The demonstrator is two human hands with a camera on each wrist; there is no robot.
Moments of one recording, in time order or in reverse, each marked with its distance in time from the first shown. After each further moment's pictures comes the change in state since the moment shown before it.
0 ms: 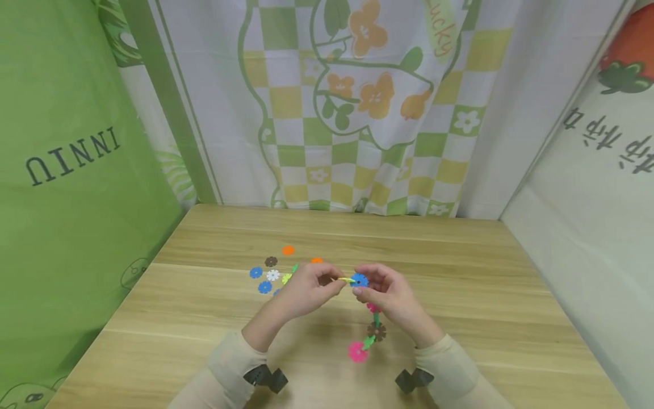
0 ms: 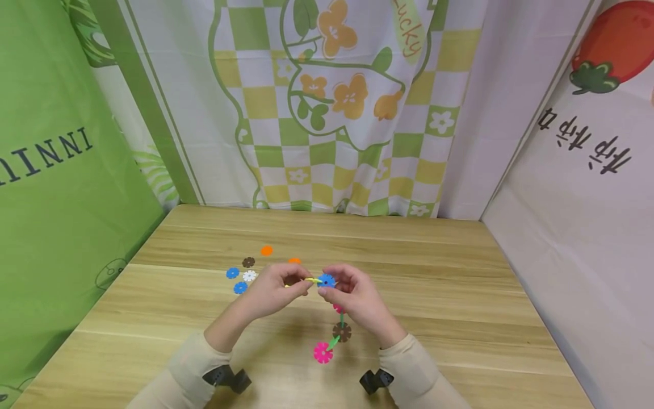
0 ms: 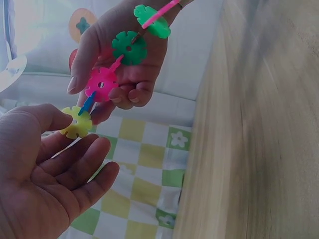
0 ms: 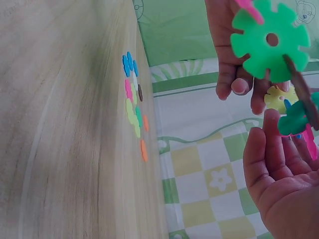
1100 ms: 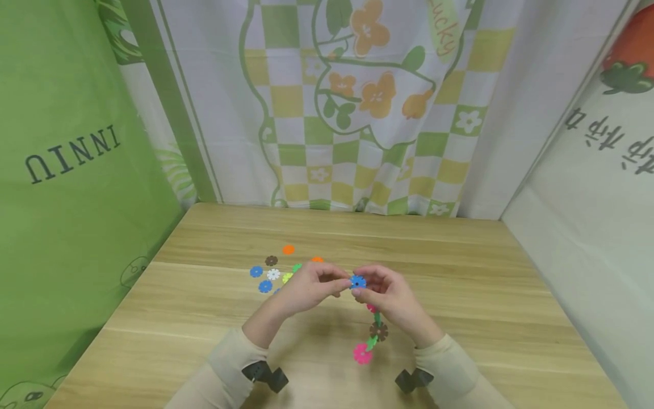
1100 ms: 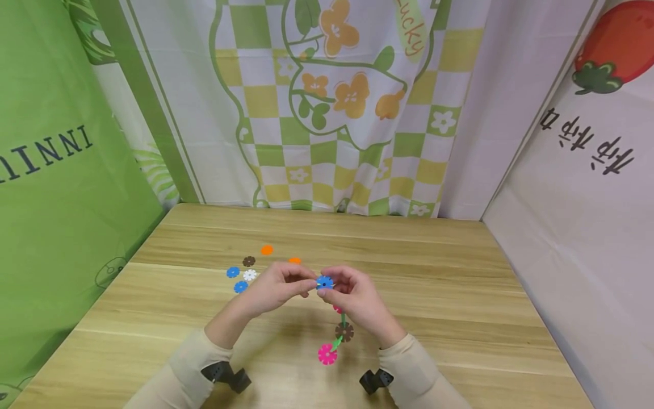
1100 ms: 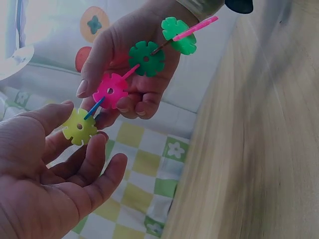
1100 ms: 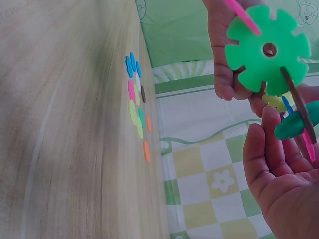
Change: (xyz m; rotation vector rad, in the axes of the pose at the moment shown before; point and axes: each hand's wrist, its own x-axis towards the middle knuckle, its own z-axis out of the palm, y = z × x) left_hand 0.004 -0.008 -0.002 -0.212 -0.114 -0.107; right_hand 0.001 0.003 0.001 -0.044 -0.023 0.015
